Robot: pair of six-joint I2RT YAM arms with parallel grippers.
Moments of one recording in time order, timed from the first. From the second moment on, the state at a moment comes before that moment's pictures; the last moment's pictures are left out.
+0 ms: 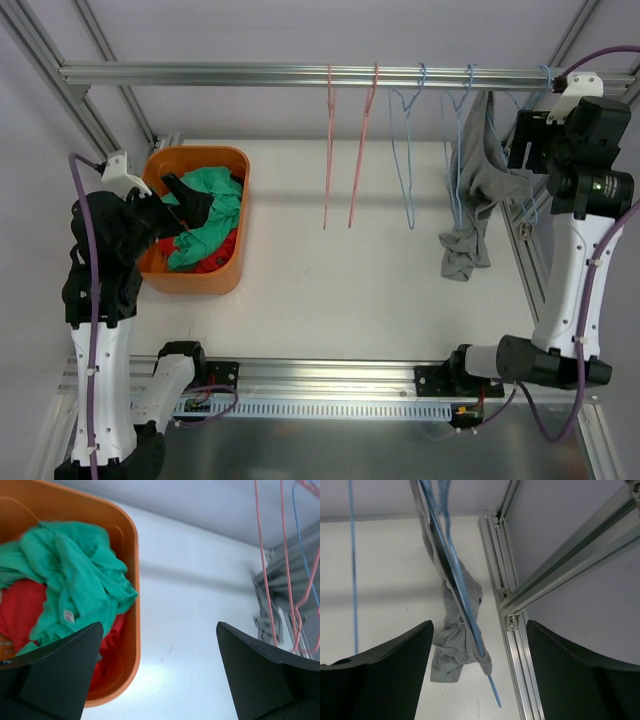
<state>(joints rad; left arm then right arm) 0.05 0.79 1.27 -0.73 0.22 -0.42 -0.13 1.30 1.88 -0.97 0.09 -0.15</state>
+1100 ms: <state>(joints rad) 0.01 0.76 1.15 -0.79 0.55 -0.35 -0.26 1.39 1.88 -0.92 -0.33 -0.08</state>
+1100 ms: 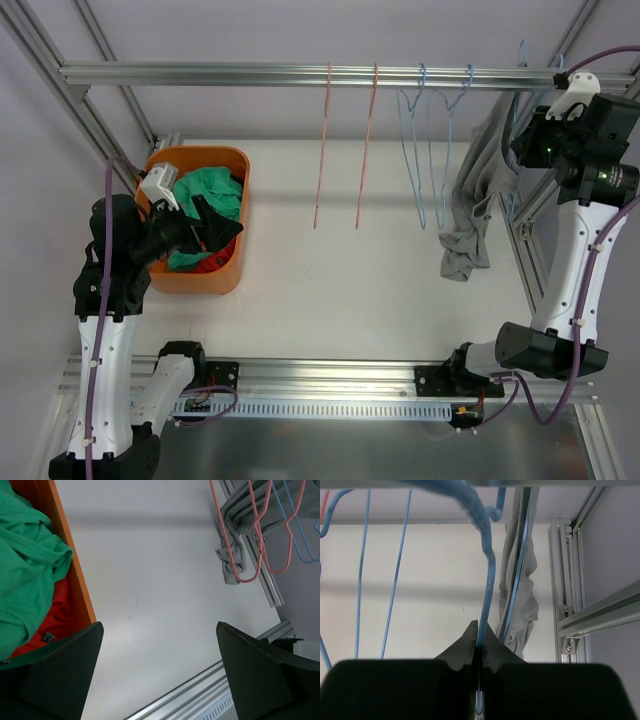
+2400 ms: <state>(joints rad) -1.11 1.19 1.57 -0.53 0.19 -0.16 0.21 0.55 1.84 -1.49 -0.40 0.04</state>
